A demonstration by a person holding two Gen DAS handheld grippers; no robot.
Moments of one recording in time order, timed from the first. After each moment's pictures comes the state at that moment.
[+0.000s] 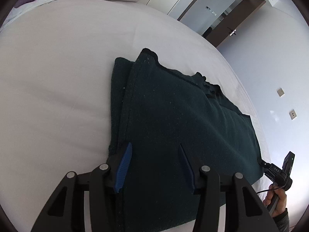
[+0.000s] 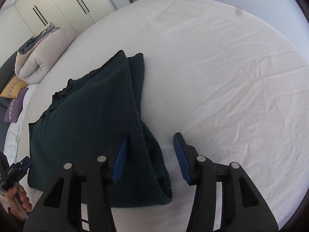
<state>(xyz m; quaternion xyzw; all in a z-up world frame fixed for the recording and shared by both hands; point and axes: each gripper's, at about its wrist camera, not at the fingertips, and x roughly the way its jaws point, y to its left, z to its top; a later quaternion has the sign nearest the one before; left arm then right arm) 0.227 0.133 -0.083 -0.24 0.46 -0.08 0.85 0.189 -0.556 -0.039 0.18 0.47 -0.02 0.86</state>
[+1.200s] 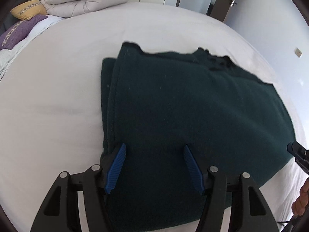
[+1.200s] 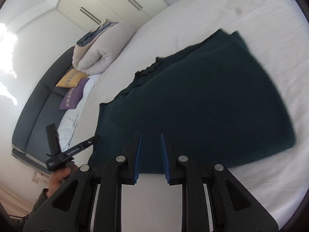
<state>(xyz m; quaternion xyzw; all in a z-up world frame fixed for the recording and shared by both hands) 0.234 0.081 -0.081 -0.08 0.49 -0.02 0.87 0.126 -0.463 -0.017 0.27 0.44 0.21 0.83</state>
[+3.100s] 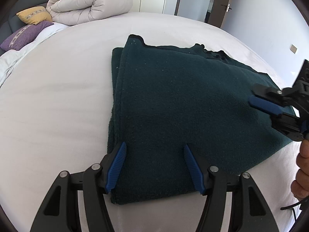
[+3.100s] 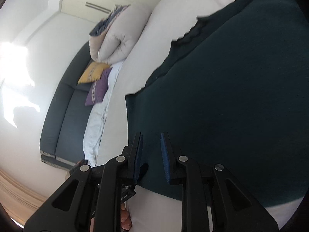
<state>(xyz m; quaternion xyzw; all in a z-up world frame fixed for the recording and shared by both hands) 0.180 0.082 -0.094 -0.07 0.45 -0.01 0.89 0.197 -0.345 -0.056 0.35 0.48 0.30 0.75</state>
